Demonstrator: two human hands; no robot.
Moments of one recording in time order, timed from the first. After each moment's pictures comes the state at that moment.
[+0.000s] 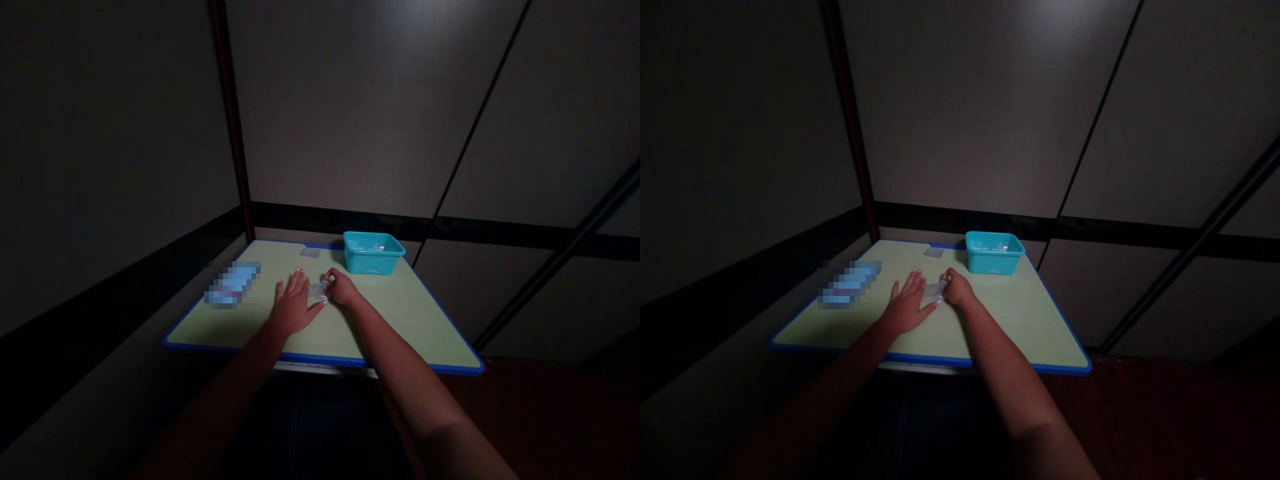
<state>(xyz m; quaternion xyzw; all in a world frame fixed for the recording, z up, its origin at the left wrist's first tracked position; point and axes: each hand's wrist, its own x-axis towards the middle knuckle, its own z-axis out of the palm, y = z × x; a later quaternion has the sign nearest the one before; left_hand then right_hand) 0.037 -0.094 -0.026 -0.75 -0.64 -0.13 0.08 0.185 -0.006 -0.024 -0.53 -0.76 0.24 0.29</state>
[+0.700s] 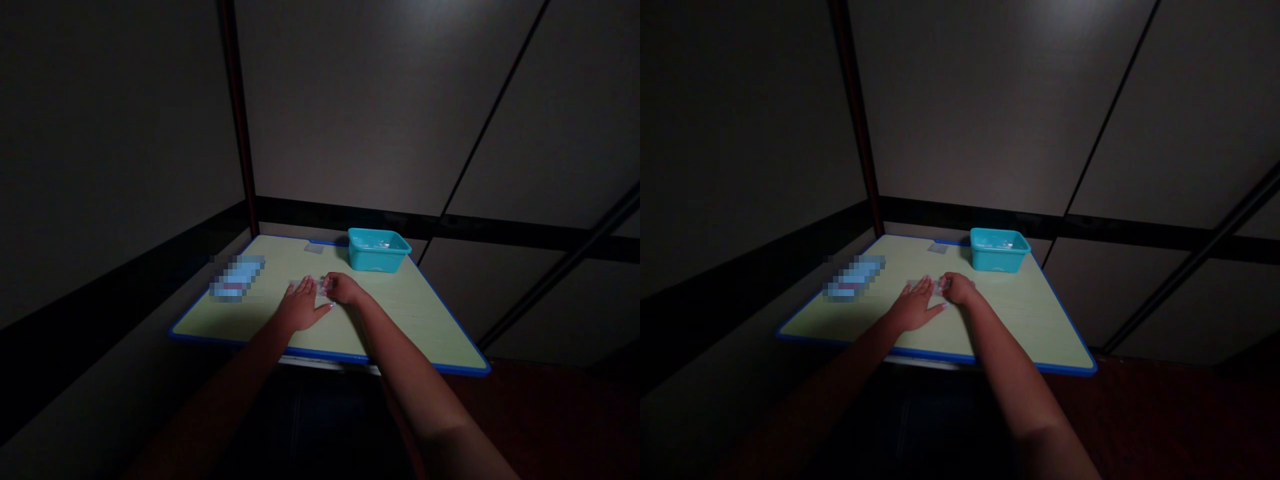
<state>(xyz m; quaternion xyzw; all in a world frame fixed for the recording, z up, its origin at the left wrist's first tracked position) 0.041 -0.090 -0.030 -0.78 -0.61 -0.09 0.00 0.188 -0.006 -0.027 -0.47 -0.80 0.28 0.24</state>
